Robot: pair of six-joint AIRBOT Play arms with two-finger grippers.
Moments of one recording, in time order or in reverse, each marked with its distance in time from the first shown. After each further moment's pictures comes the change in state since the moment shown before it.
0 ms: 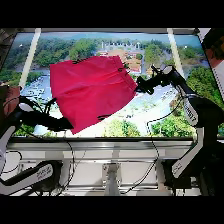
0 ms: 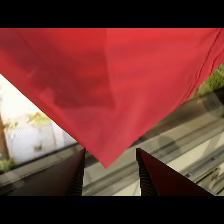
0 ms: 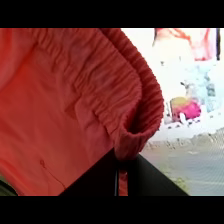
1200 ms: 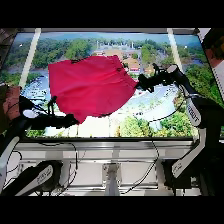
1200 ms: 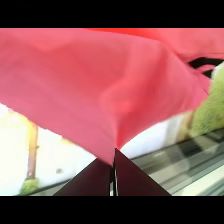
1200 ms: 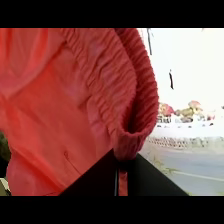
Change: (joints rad) left arm -0.126 0.188 -0.125 -0.252 0.257 -0.099; right arm -0.049 0.032 -0.017 0.103 -0.004 -0.082
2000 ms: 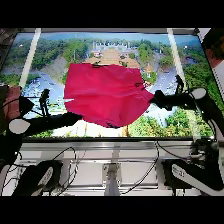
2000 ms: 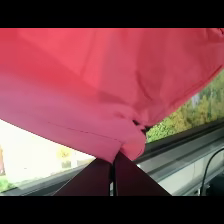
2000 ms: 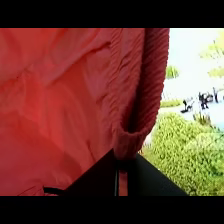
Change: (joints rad) left arm -0.179 0.407 0.000 0.016 0.034 -0.193; right arm -0.098 0.769 -0.759 -0.060 -0.150 -0.030
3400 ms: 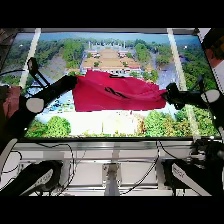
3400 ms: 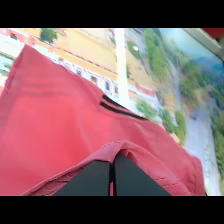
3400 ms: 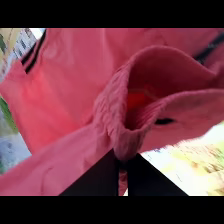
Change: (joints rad) left arm -0.189 -0.338 0.284 0.159 0.729 -0.245; right arm -0.030 0.070 0.101 -0.180 -0.079 0.485
